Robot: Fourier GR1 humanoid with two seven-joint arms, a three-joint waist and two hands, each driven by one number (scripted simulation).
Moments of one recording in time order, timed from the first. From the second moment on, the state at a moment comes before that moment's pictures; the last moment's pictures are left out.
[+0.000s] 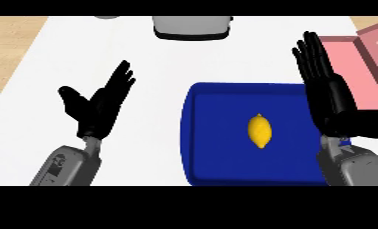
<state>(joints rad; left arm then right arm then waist) -0.23 0.27 -0.29 -1.45 0.39 0.22 0.13 -0.23 -0.29 0.14 -1.70 -0.20 -0.22 0.03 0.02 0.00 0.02</state>
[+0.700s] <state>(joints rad) -0.14 0.36 -0.15 -1.59 0.37 0.31 0.12 0.20 -0.35 -0.13 -1.56 -0.02 -0.46 -0.20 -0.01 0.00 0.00</state>
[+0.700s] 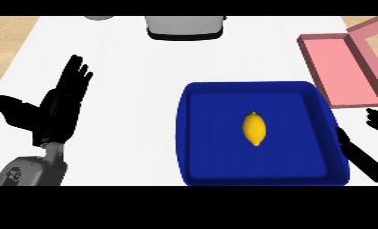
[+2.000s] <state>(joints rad) -0.10 0.30 -0.11 -1.63 0.30 0.28 0.14 0.06 -0.60 0.13 -2.09 0.12 0.03 0.72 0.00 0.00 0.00</state>
